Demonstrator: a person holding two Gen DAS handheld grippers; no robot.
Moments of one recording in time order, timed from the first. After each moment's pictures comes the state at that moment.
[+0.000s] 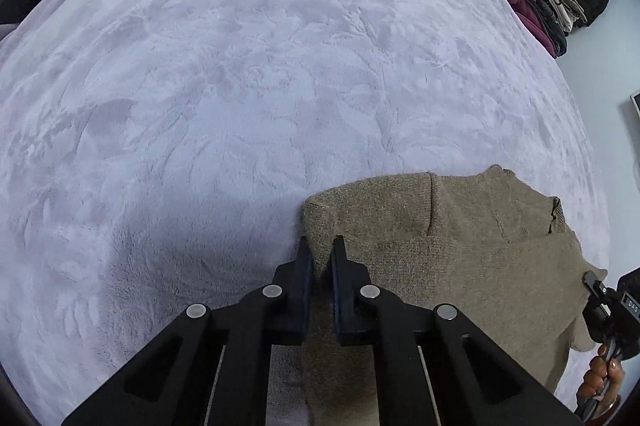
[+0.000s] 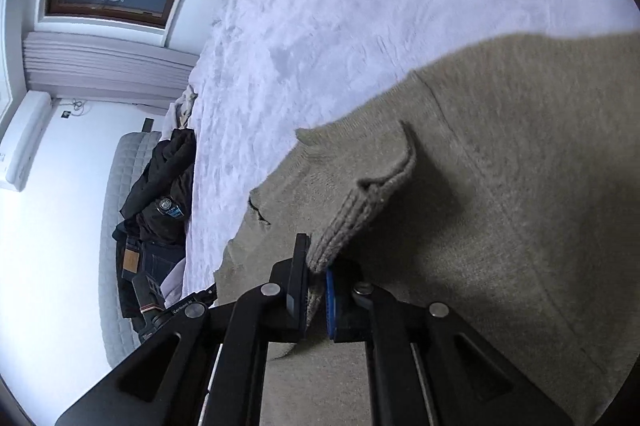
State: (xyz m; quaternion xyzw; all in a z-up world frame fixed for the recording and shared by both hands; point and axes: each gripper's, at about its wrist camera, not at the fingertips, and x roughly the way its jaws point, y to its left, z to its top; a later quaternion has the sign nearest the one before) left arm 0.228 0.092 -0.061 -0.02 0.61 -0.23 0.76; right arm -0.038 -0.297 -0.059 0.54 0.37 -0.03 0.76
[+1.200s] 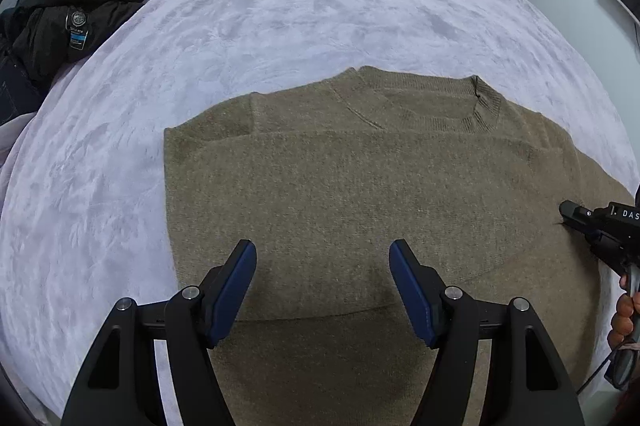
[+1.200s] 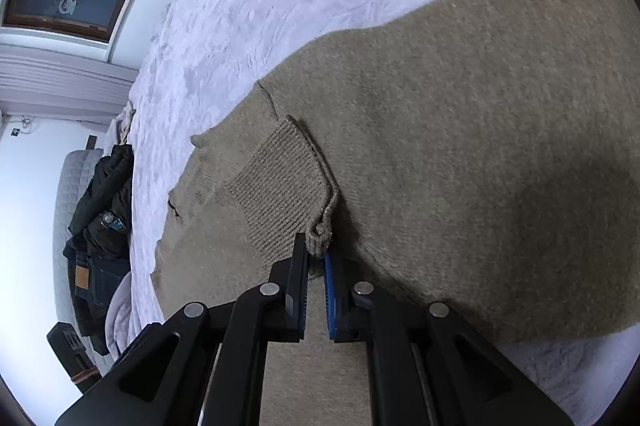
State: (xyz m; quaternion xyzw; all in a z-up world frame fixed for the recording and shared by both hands) left arm 0.064 -0.005 -0.012 0.14 0.54 -0.24 0.80; right arm -0.106 -0.322 -0.083 0.53 0.42 -0.14 0.73
